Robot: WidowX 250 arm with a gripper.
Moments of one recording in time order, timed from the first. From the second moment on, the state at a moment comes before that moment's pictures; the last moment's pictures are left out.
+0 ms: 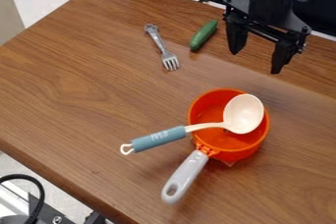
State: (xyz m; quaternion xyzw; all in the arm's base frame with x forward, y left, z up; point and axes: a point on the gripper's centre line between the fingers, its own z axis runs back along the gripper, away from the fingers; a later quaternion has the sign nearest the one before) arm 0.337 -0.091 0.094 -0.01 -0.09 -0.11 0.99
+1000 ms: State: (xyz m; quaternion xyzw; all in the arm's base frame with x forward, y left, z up) arm 0.389 0.019 0.092 0.00 -0.09 -0.03 1.00
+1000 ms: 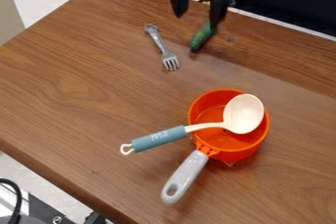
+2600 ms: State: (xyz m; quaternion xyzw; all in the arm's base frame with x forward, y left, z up) arm 0.404 0.012 0.035 0.00 -0.05 -0.01 1.00
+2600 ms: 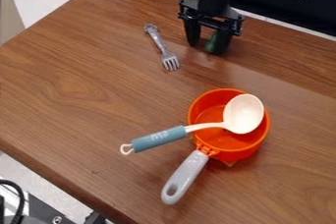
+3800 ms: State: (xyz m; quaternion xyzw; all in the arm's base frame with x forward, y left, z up) arm 0.321 0.044 0.080 -0.03 -0.09 -0.05 0.99
